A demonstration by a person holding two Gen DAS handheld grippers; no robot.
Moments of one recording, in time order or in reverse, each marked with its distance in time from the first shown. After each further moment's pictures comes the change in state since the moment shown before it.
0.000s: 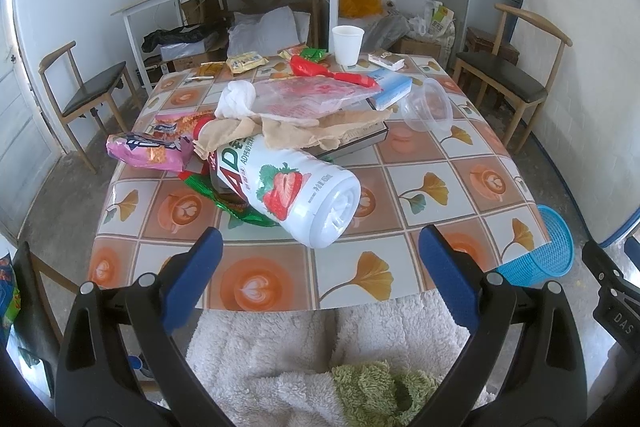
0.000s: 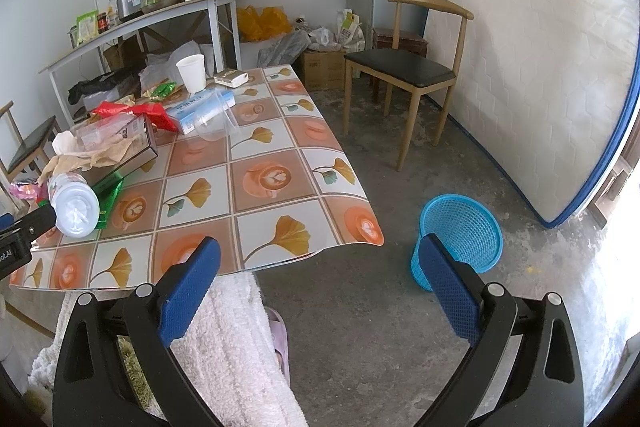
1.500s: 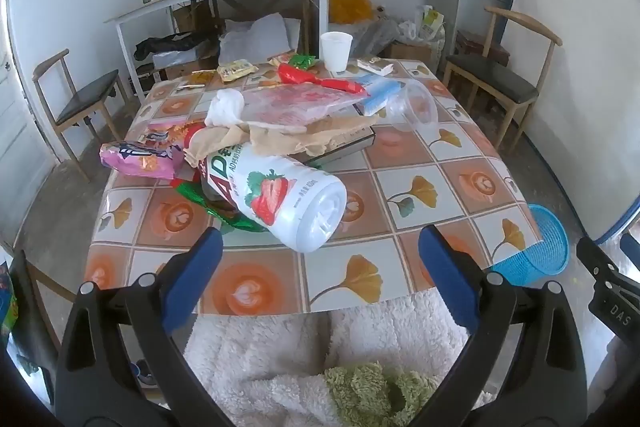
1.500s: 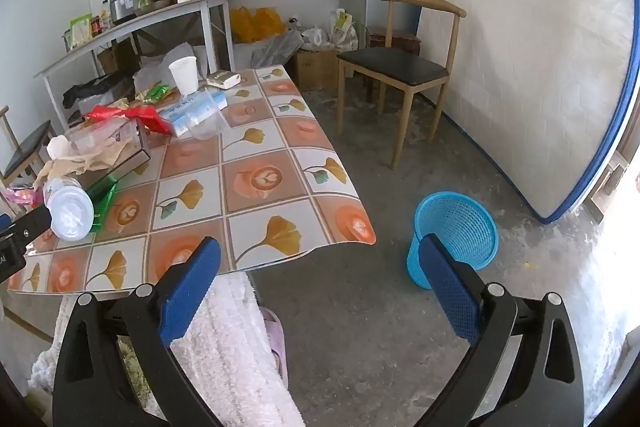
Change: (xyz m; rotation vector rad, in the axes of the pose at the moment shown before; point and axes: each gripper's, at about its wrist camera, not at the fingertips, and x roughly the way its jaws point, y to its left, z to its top) left arm -0.004 -0.009 0.001 0.019 -0.024 -0.014; right arm 0.000 -0.007 0.000 0.015 0.000 -0.004
